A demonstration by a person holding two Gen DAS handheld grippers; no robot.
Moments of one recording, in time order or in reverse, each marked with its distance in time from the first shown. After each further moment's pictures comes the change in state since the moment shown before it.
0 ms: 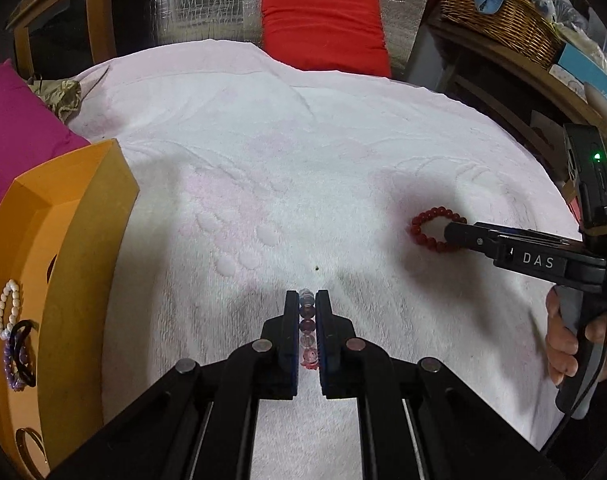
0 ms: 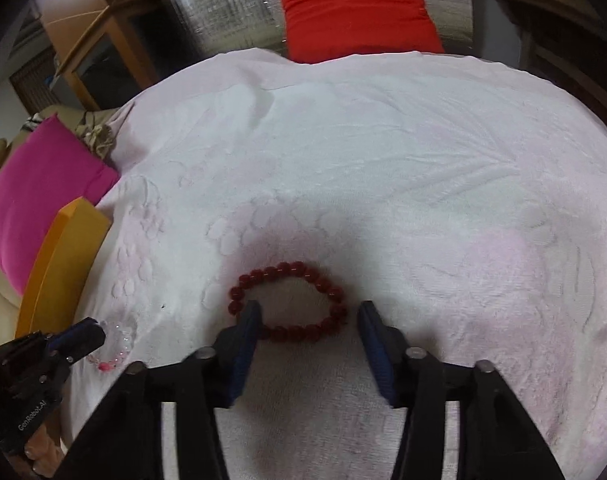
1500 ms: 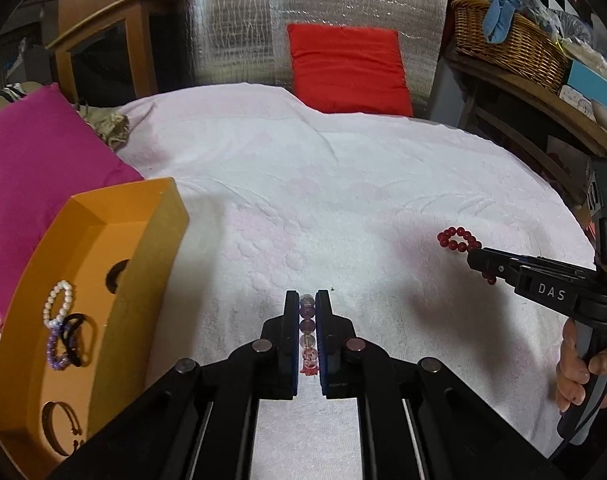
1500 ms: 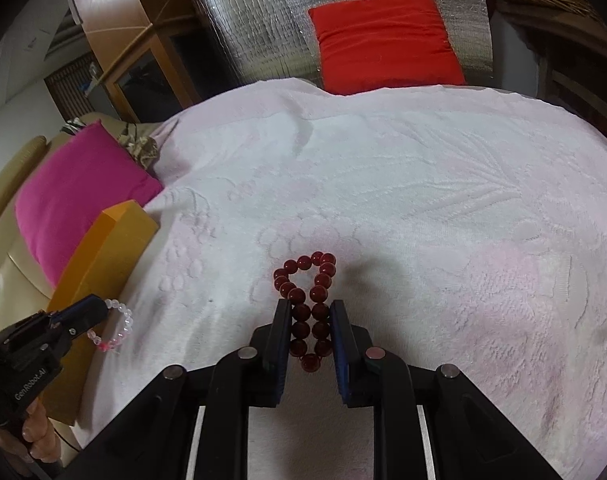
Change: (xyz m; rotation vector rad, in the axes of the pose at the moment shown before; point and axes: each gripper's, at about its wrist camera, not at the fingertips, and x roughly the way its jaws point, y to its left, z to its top) left arm -0.054 -0.013 -0.004 -0.030 -0.147 0.136; right arm -0.045 0.009 -0.016 -0.042 -0.112 0.104
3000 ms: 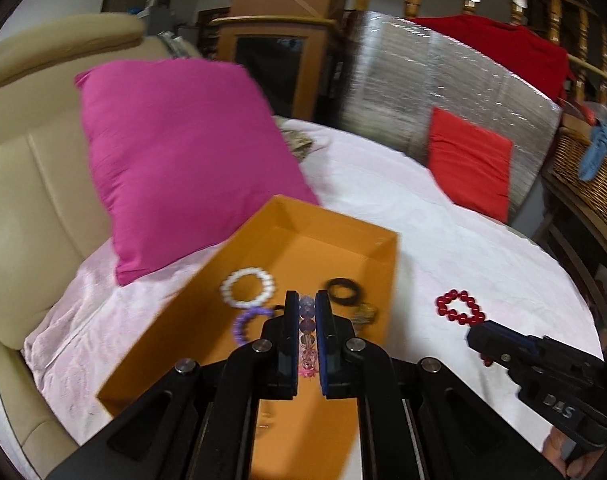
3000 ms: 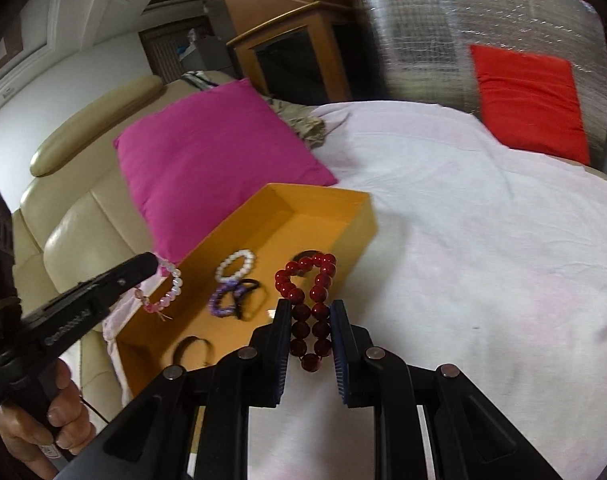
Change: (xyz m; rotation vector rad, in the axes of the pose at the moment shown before) left arm -0.105 0.204 -0.038 -0.377 -0.160 0.192; right arm -0.002 0.262 -0.022 -0.267 -0.006 0.222
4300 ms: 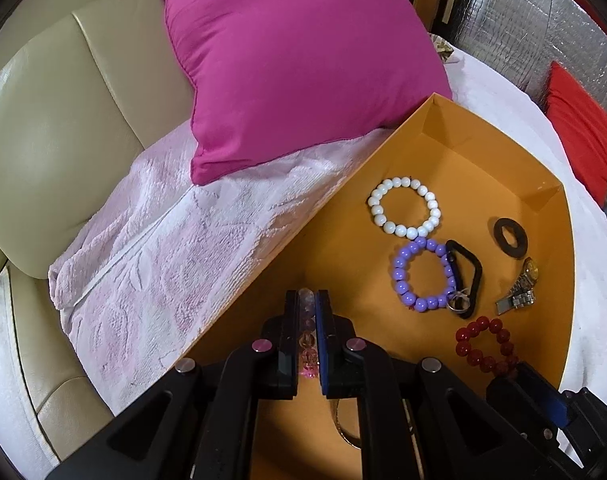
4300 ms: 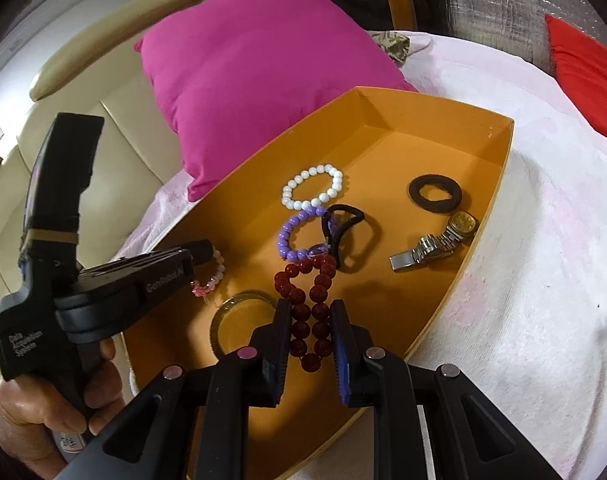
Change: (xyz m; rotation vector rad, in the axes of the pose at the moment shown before) left arm 0.082 0.099 -0.033 -0.145 0.319 0.259; right arm 0.104 0.085 -0.037 -0.095 0.223 0.033
